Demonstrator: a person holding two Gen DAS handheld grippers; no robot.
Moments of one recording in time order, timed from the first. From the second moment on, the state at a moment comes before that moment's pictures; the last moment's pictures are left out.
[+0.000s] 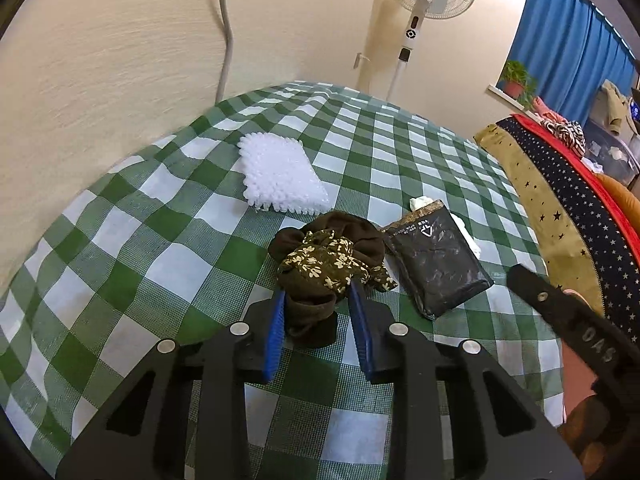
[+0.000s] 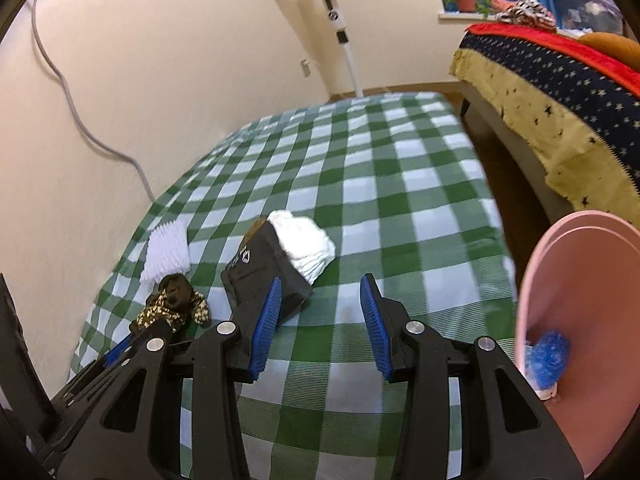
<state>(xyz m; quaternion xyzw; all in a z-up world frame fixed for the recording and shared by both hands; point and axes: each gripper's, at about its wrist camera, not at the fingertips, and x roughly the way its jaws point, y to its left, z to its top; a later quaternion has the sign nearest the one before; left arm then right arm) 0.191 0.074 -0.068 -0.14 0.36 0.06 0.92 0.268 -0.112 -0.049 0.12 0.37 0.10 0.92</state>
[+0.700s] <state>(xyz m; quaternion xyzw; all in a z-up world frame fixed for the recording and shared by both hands) 0.191 0.075 -0.068 -0.14 0.37 0.06 0.92 0.289 -0.089 -0.061 0.12 0.39 0.13 0.90</state>
